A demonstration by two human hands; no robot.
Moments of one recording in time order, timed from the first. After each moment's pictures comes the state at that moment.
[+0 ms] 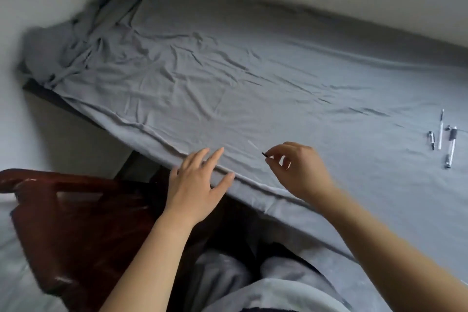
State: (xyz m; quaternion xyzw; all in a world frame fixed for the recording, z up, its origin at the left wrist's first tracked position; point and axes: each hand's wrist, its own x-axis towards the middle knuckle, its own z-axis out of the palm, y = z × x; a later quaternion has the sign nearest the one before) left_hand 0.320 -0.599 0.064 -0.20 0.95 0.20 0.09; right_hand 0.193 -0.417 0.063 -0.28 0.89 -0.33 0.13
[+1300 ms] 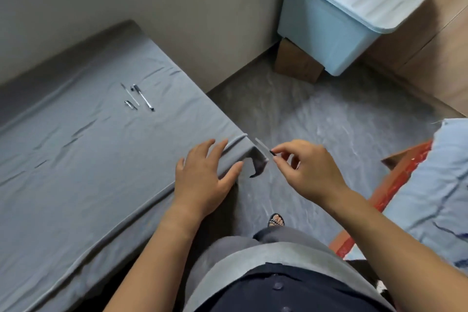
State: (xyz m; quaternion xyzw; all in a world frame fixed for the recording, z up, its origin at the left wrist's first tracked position) left_hand 0.302 -0.151 0.085 0.34 0.91 0.19 0.15; right_hand 0.428 0.019 0.093 0.26 0.90 -0.33 -0.08
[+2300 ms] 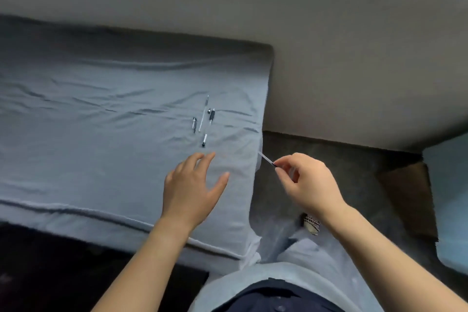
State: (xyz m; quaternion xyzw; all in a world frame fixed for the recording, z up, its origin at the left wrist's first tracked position) left_hand 0.143 -0.052 0.077 -0.11 0.97 0.19 0.04; right_hand 0.085 0.173 0.084 -0.12 0.94 -0.32 0.09
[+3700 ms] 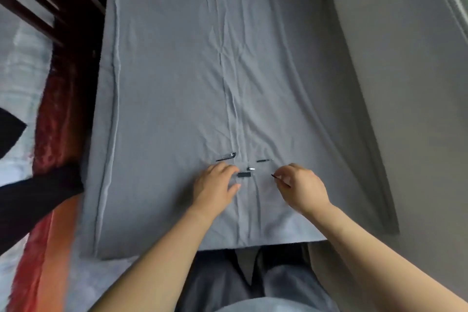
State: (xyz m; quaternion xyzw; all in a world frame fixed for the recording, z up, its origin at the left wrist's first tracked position) left_hand -0.060 -0.034 -0.033 -0.60 0.75 0.27 0.01; right_hand -0.268 -0.016 -0.021 -0.62 0.71 -0.07 0.33
